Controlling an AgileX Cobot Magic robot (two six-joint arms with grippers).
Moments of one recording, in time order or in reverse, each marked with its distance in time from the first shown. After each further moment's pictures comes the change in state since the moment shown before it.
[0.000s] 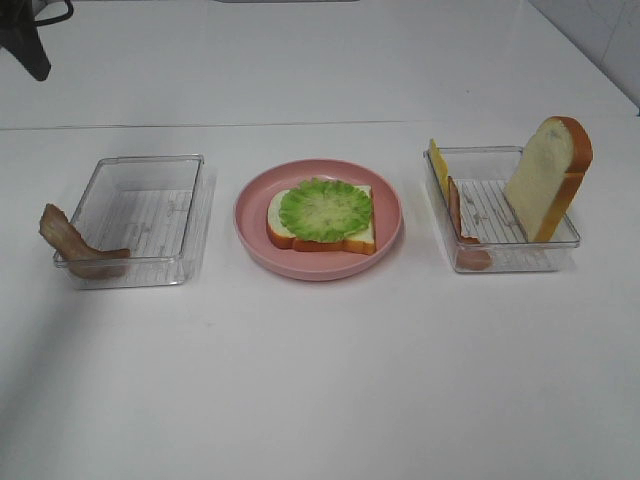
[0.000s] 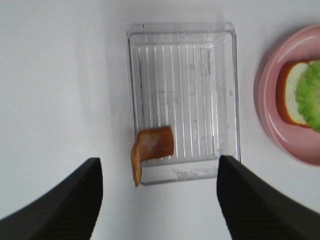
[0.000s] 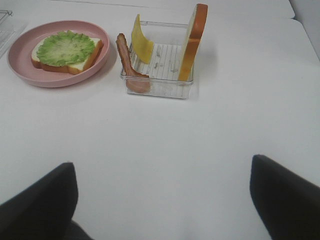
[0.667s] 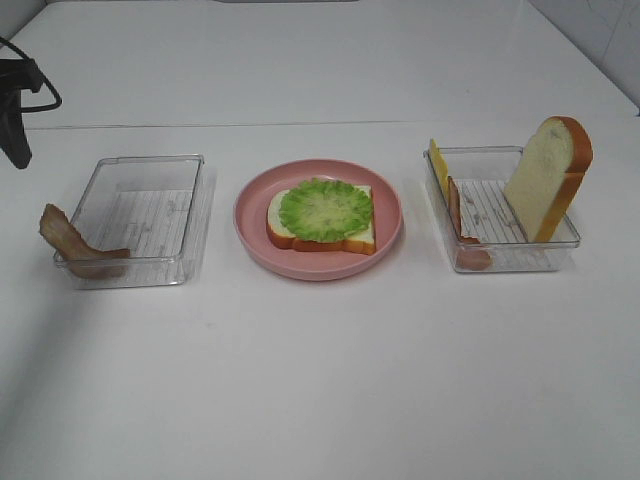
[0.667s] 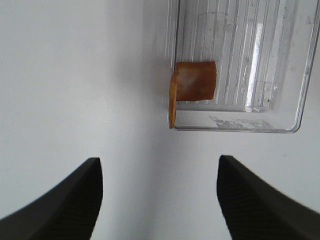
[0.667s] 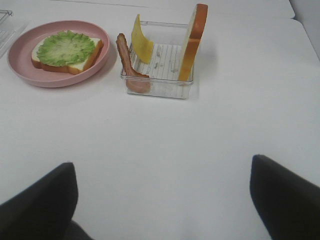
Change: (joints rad) left arm 0.000 -0.023 0.245 0.077 -0.053 -0.100; right arm 0.000 0.000 0.000 0.000 0.000 0.000
